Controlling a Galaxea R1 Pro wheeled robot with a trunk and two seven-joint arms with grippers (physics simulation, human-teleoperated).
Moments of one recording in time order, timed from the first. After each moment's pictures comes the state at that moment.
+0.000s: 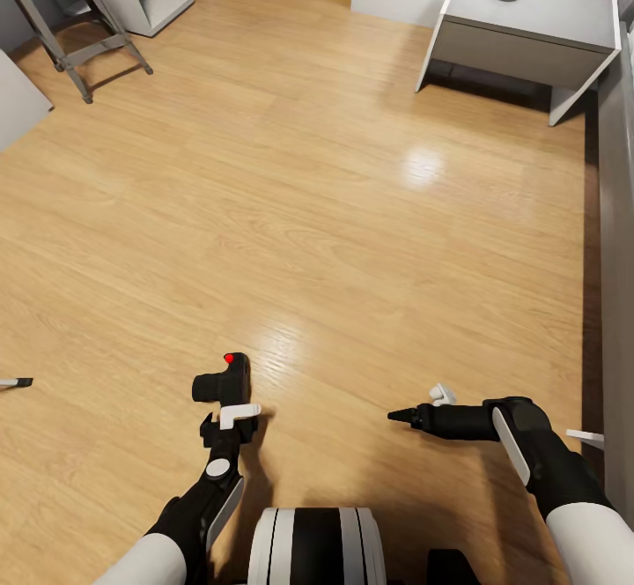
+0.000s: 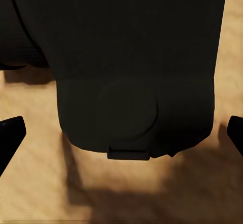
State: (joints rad) left arm -0.57 -0.09 -0.19 -0.56 0.06 -0.14 0.38; right arm -0.60 -0.20 -0.08 -0.96 -0.09 1.00 0.93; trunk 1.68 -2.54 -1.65
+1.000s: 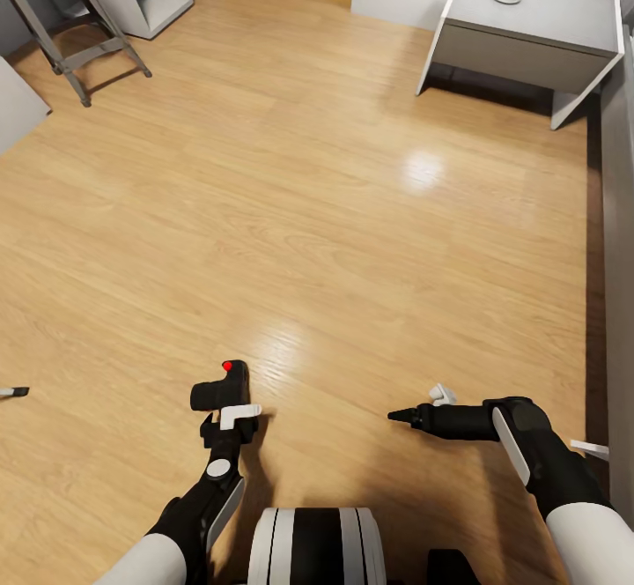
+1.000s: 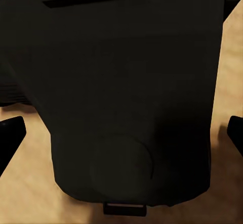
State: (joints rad) left arm -0.57 -0.09 -0.20 -0.56 0.07 -0.13 0.39; right arm -0.60 -0.20 -0.08 -0.96 -0.09 1.00 0.93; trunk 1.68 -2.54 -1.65
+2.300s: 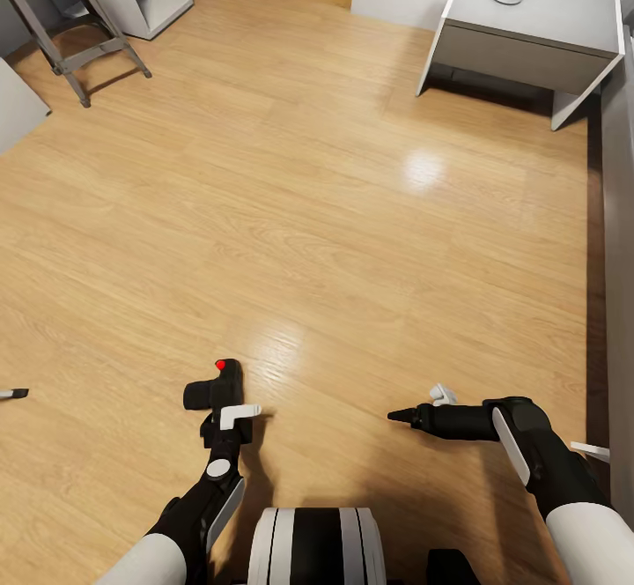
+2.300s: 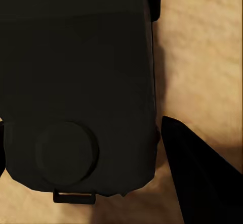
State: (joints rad) left arm -0.57 -0.09 -0.20 -0.56 0.07 -0.14 0.39; right arm -0.60 -0.20 -0.08 -0.96 -0.09 1.00 0.93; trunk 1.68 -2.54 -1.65
